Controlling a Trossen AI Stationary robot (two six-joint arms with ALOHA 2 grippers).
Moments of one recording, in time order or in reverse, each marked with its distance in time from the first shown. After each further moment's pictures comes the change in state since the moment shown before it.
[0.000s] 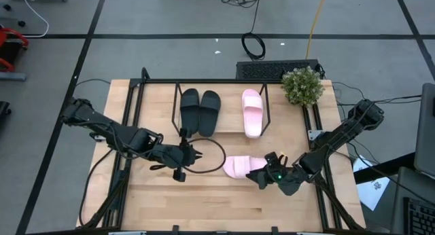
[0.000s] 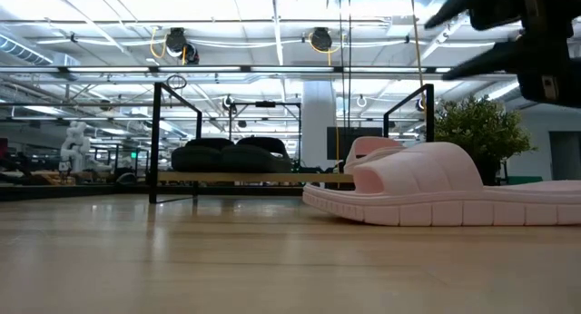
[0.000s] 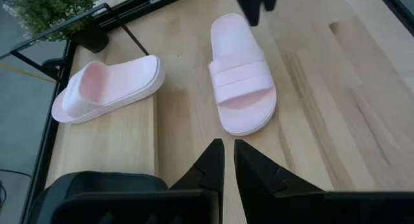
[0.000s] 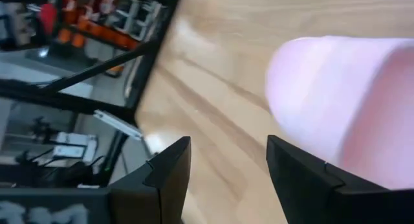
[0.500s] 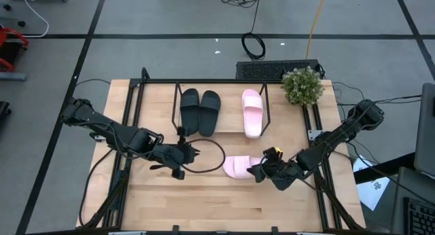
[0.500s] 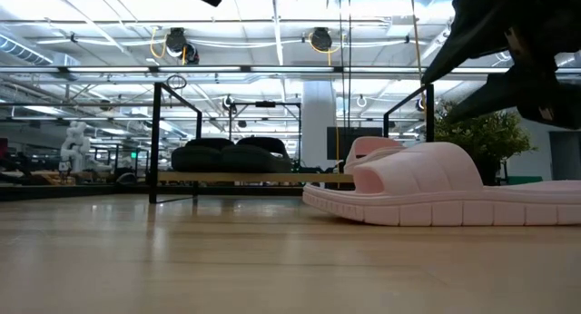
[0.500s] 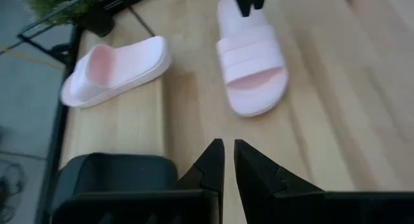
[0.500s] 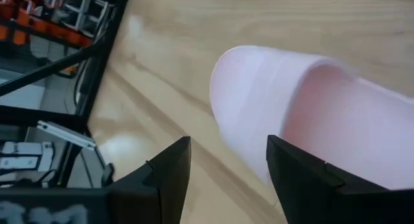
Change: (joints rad) left arm -0.001 0.000 0.000 -0.071 -0.036 -0.008; right arm -0.074 0.000 0.000 -0.165 -0.079 0.061
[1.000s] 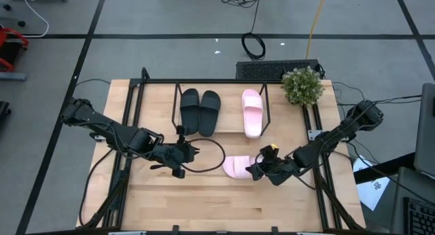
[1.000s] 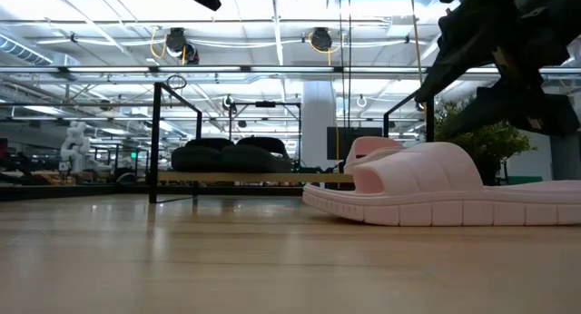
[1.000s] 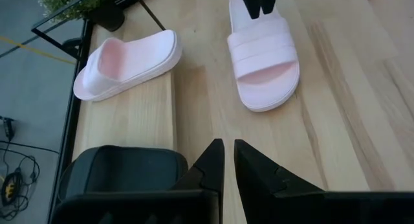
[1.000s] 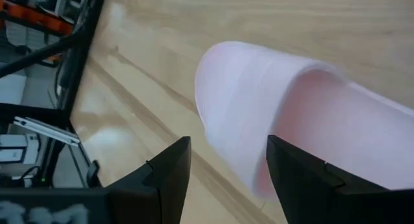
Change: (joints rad) left arm 0.000 0.000 0.000 -0.019 -0.036 -0.006; right arm -0.067 0.013 0.000 -0.009 -0.099 -0.038
